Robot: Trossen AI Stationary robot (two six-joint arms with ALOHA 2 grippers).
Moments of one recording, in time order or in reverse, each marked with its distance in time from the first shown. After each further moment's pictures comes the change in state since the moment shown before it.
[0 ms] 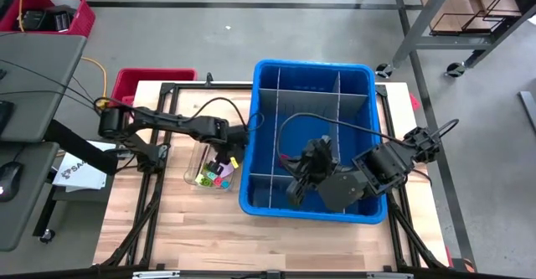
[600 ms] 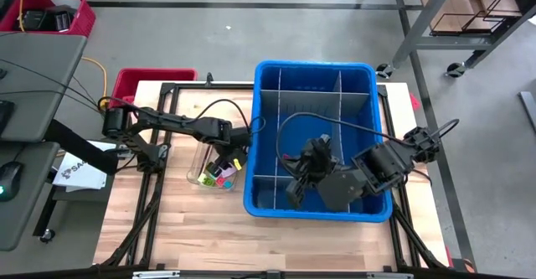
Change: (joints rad) left arm -0.010 0.071 0.009 -0.024 0.085 0.150; right arm -0.008 0.000 0.000 -0.004 -0.011 -0.016
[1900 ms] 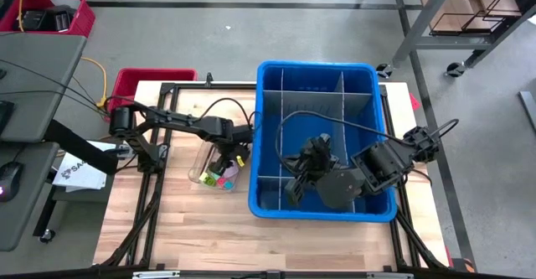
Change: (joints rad) left arm 0.041 0.014 -0.012 0.083 0.017 -0.102; right arm -0.006 0.000 0.000 -0.005 0.005 0.012
